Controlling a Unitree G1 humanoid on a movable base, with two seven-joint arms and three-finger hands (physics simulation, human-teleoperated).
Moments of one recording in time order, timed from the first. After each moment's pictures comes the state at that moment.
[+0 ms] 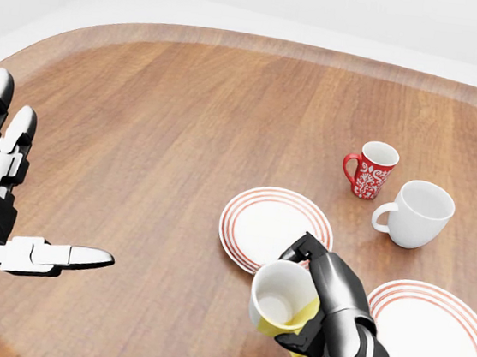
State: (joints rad) left arm -0.05 0.09 0.18 -0.40 -0.05 0.09 -0.10; right arm -0.30 -0.08 0.03 0.51 -0.67 0.07 0.01
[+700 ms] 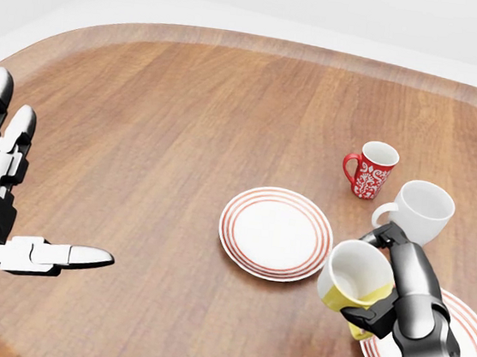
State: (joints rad) left arm -0.05 0.09 0.18 -0.40 -0.05 0.09 -0.10; right arm -0.47 -0.29 -0.11 0.83 -0.46 -0.01 -0.08
